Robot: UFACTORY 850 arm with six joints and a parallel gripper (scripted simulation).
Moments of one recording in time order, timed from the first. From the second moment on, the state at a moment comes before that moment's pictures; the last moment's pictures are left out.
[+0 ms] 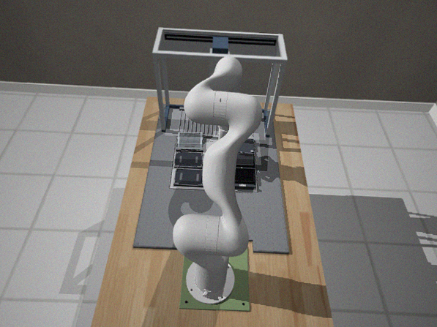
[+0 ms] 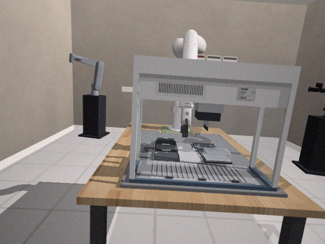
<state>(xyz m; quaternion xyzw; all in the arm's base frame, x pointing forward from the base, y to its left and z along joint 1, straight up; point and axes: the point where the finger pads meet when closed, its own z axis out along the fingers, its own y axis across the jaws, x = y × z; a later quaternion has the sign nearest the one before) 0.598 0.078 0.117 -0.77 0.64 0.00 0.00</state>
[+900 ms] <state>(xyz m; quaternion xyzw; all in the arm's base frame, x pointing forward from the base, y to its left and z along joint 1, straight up) 0.599 0.078 0.079 -0.77 0.64 0.00 0.00</state>
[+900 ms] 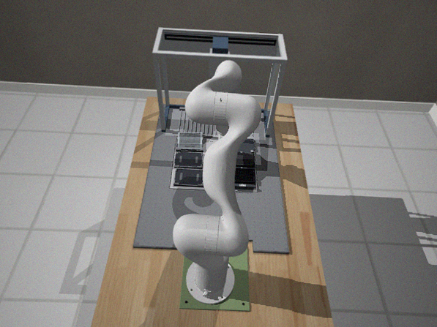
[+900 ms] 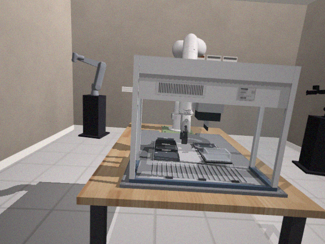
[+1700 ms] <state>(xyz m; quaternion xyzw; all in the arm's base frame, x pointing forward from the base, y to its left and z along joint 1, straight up) 0.598 0.078 0.043 -0.77 0.64 0.00 0.00</state>
